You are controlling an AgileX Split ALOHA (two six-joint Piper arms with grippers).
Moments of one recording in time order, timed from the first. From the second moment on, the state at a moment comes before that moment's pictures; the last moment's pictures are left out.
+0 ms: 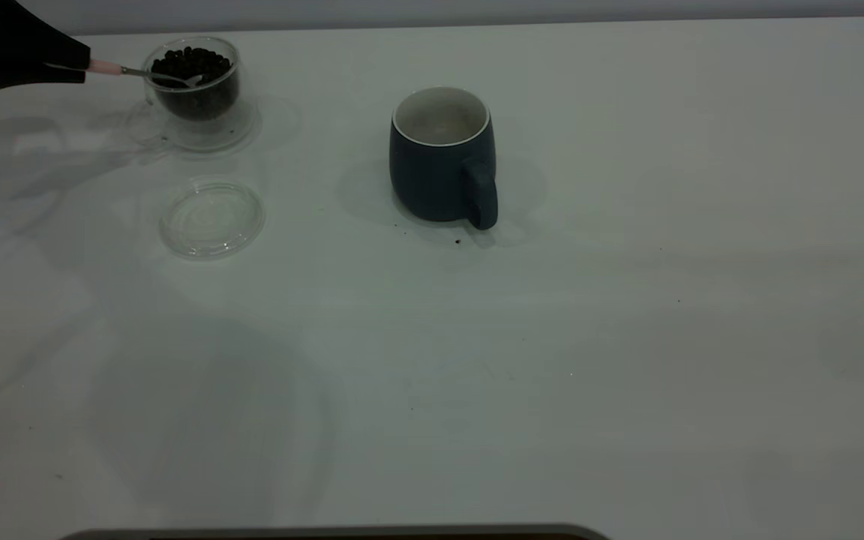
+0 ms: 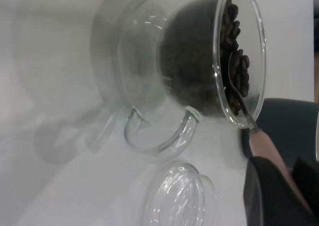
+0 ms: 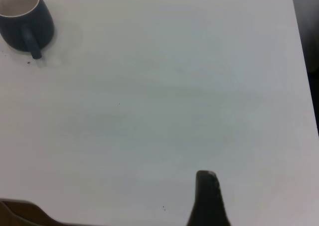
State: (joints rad) left arm 0.38 2.61 -1.87 -1.14 1.11 0.87; right arm 0.00 0.03 -0.47 0.06 1.13 -0.11
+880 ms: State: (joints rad) left arm 0.44 2.66 -1.87 -1.25 1.16 0.87; right arm 0.00 0.03 -0.47 0.06 1.13 -0.11
